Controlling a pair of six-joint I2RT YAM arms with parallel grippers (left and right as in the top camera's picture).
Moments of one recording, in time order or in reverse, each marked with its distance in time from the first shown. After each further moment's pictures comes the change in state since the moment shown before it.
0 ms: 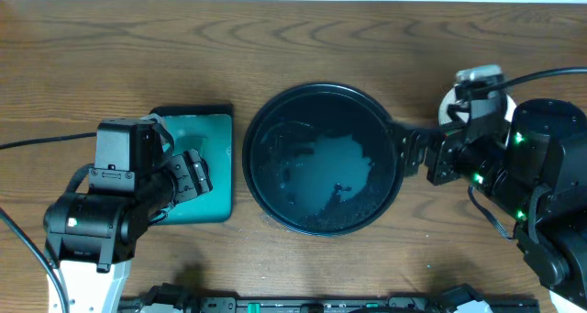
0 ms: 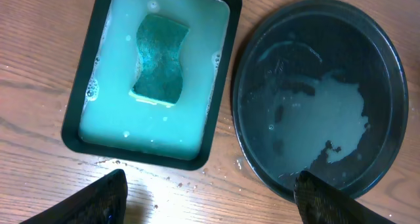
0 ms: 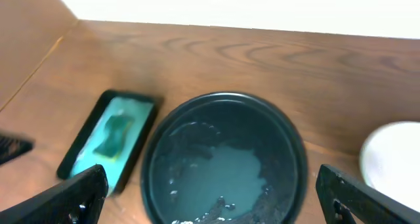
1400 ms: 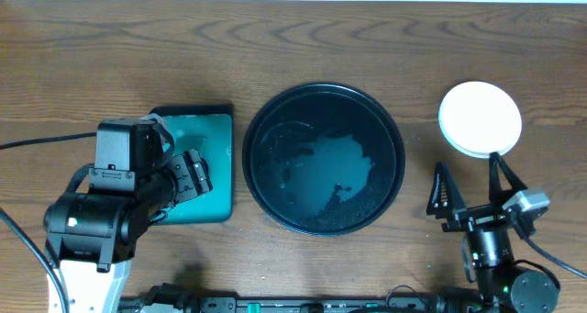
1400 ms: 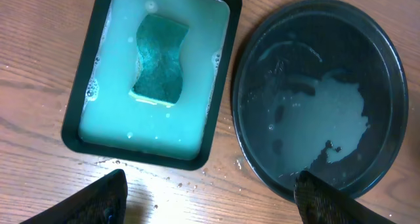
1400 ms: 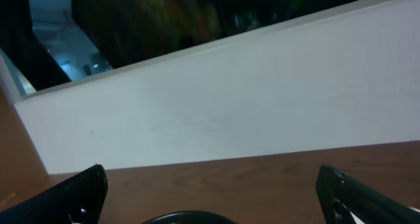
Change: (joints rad) left arm 0.000 0.000 0.000 0.000 0.000 0.000; right arm -0.459 -0.972 -1.239 1.046 -0.202 0.114
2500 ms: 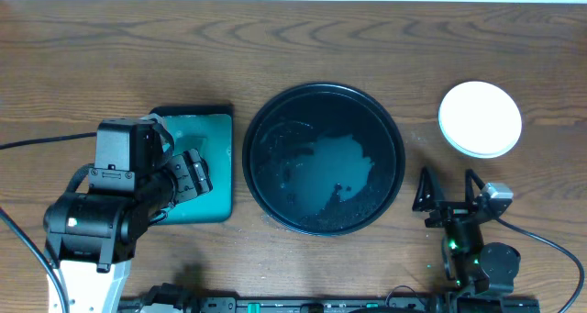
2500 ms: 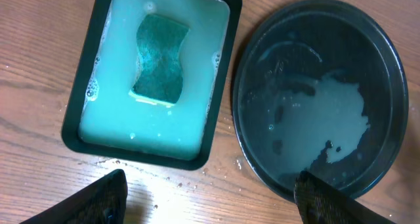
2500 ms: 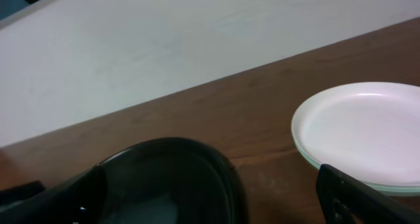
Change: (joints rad) left arm 0.000 0.000 0.000 0.000 0.000 0.000; right arm 0.047 -0.043 -0.259 -0.061 0.140 0.021
